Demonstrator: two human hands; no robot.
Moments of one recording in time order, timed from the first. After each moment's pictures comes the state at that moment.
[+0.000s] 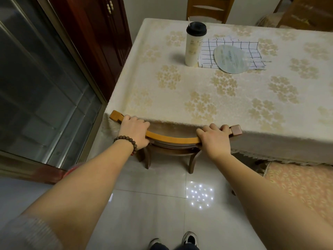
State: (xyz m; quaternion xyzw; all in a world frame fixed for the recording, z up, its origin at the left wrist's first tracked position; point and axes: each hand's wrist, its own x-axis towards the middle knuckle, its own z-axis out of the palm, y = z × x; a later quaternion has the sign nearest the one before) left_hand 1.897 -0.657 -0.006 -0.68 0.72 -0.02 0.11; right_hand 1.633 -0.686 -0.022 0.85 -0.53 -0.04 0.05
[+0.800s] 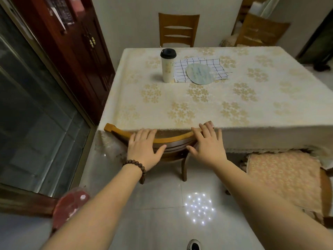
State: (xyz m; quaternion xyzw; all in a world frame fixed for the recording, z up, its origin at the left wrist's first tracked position) left_hand 1.827 -0.580 0.032 -0.69 0.71 0.05 -0.10; right_hand 1.600 -0.608 0.031 0.79 -0.61 0.07 -0.04
